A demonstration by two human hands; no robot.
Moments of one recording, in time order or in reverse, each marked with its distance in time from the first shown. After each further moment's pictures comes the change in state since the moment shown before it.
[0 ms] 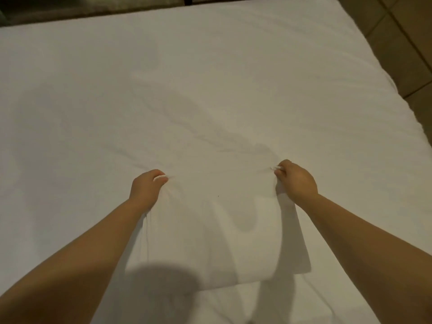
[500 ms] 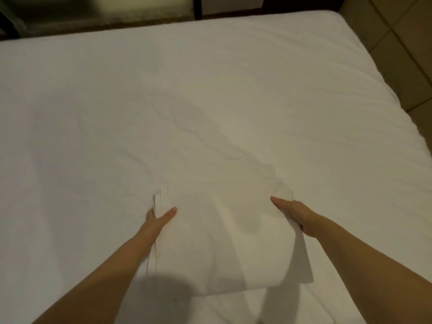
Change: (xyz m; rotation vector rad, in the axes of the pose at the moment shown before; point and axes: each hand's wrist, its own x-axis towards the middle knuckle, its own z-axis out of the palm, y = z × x) left_hand -0.061 -0.038 0.009 -0.579 -0.249 -0.491; right_hand -0.035 0.011 0.012 0.835 -0.494 0.404
